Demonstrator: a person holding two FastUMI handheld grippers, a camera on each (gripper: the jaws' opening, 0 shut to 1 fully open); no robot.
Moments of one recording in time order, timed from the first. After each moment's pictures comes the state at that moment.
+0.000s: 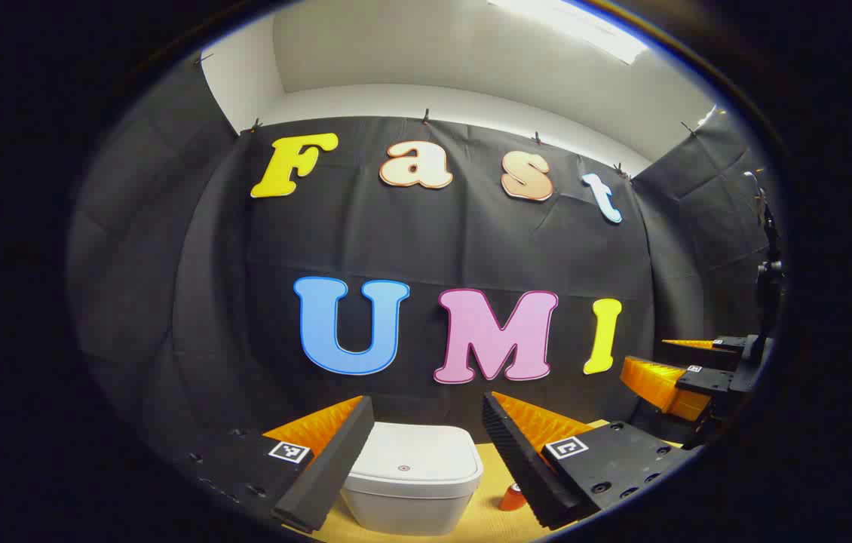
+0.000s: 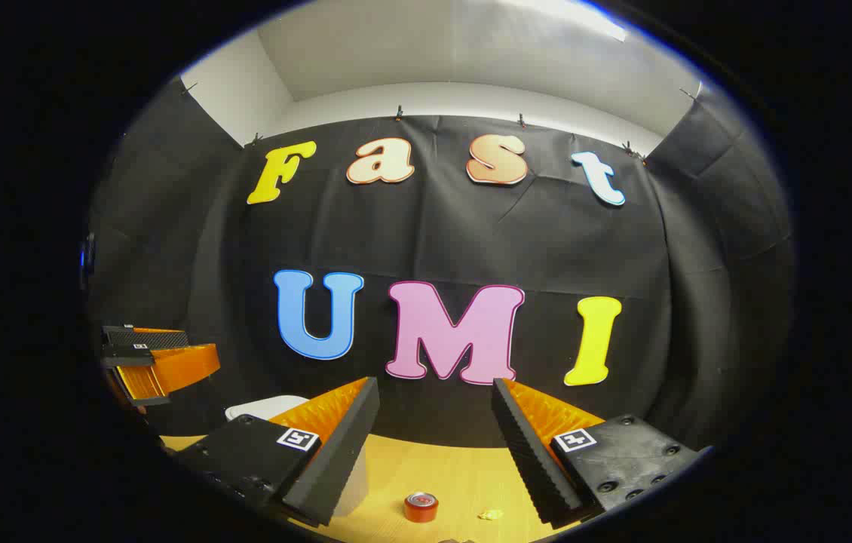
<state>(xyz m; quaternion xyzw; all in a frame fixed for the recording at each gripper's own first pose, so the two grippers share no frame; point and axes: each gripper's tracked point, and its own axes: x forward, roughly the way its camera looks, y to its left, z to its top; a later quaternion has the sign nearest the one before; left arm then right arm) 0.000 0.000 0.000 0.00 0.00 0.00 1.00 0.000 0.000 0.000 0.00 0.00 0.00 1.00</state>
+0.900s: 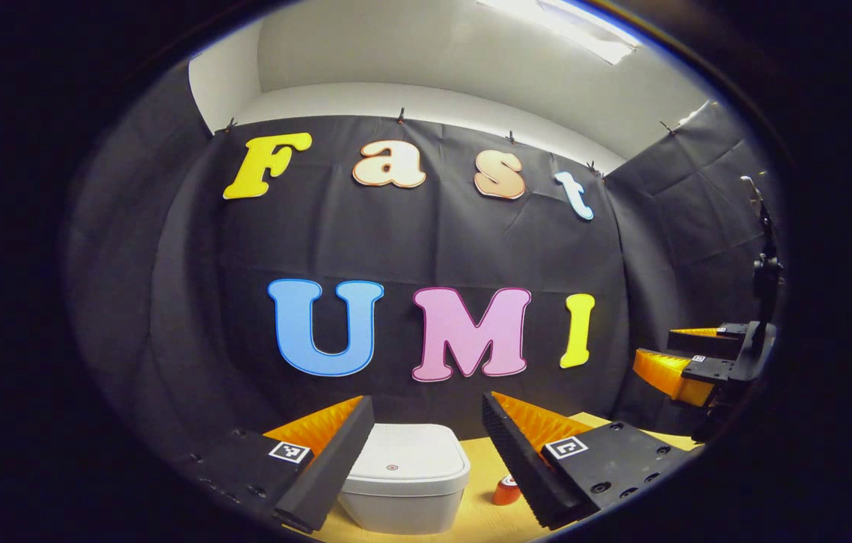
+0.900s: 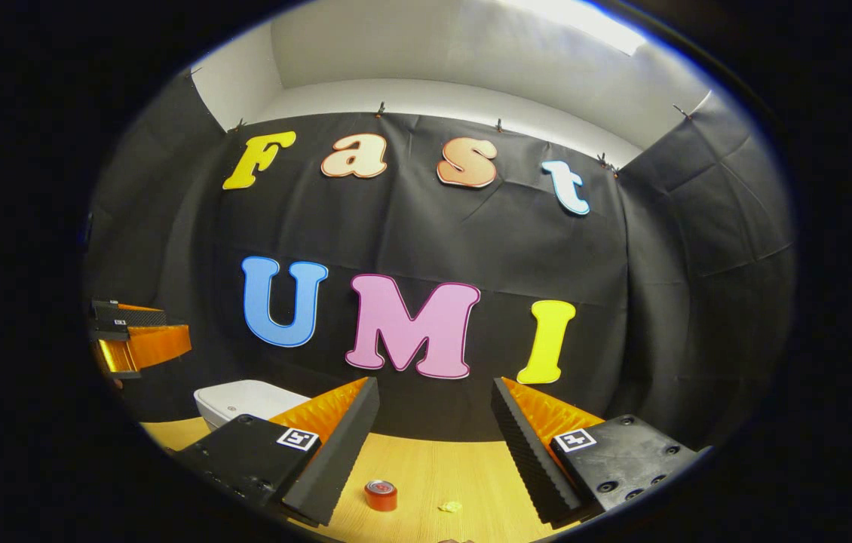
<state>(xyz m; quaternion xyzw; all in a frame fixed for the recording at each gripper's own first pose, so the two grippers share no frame) -0.004 -0.009 0.008 0.01 0.00 -0.05 1.00 -0.031 -0.037 0.001 -0.03 0.01 -0.06 1.00</state>
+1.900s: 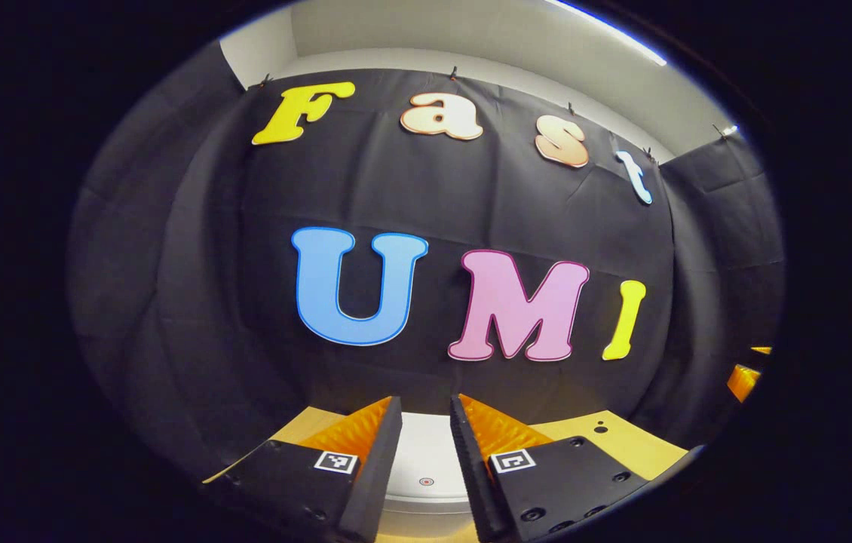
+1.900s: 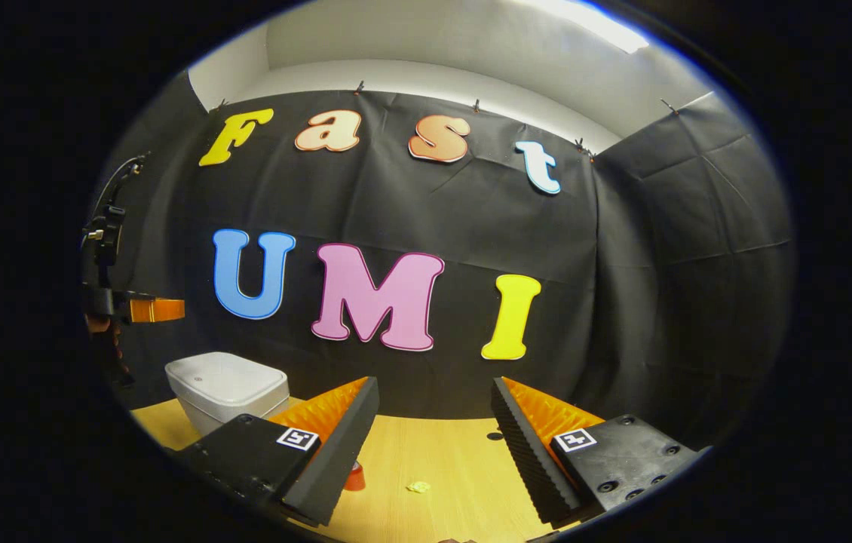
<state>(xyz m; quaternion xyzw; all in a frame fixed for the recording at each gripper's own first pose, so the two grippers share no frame) 0.091 0.048 -0.054 -0.04 0.08 0.01 1.00 -0.057 -0.086 -0.030 -0.04 0.06 -0.12 0.99</state>
